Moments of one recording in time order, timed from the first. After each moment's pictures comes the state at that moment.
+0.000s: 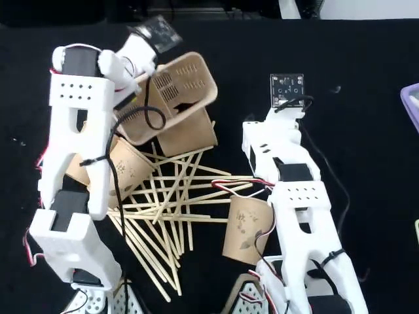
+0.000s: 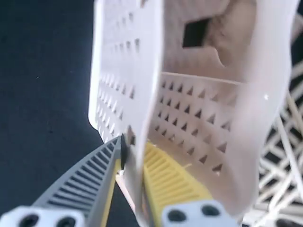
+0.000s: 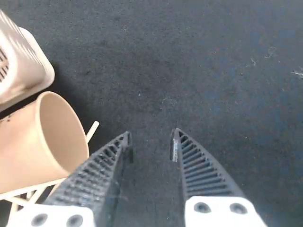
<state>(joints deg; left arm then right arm) -0.4 11.3 -35.3 93.6 -45.0 -3.0 -34.2 57.0 23.7 0.0</state>
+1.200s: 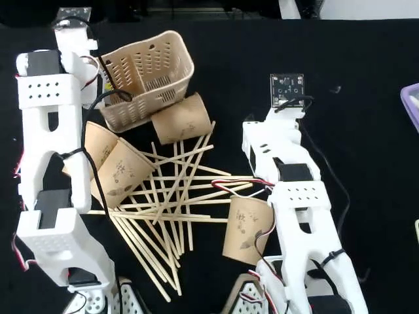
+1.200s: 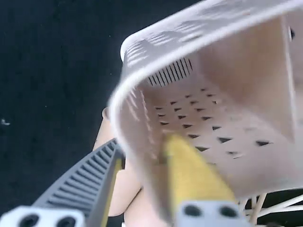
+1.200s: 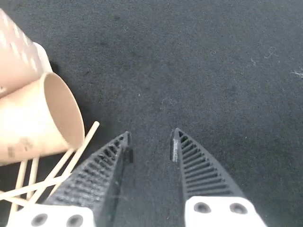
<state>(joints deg) -10.5 11.8 -30.5 91.9 -7.3 -3.0 -34.2 57.0 23.7 0.0</state>
